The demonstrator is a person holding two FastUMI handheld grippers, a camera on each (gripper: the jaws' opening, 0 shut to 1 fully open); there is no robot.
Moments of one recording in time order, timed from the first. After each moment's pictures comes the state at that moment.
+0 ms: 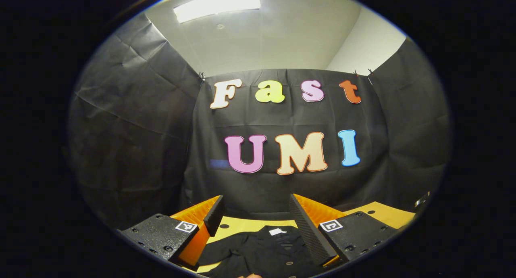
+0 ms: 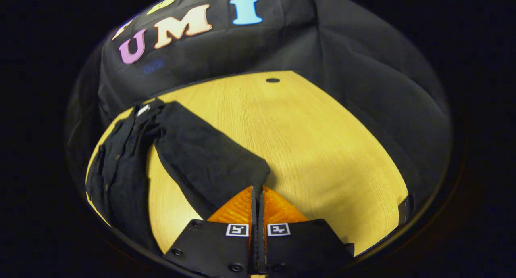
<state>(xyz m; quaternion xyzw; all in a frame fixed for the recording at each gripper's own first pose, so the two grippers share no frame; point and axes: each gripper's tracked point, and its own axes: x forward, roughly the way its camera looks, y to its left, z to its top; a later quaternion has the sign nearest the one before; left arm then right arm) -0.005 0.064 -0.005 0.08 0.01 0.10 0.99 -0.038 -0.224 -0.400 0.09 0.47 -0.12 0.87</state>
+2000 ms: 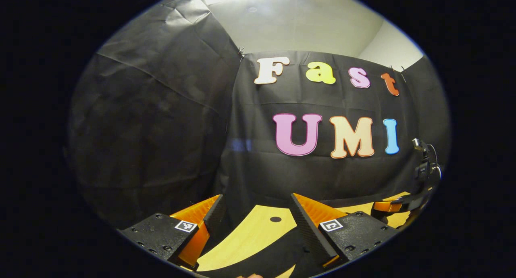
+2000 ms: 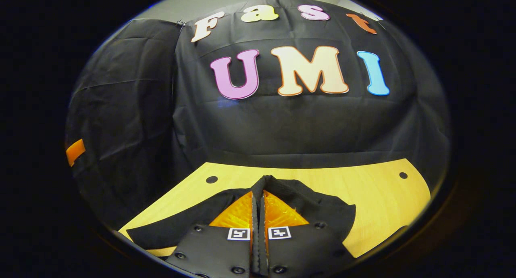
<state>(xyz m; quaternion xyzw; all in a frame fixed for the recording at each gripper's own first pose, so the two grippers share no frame) -0.015 0.340 -0.053 0.04 0.07 0.18 0.98 0.217 0.198 -0.254 0.04 0.28 0.11 0.95</state>
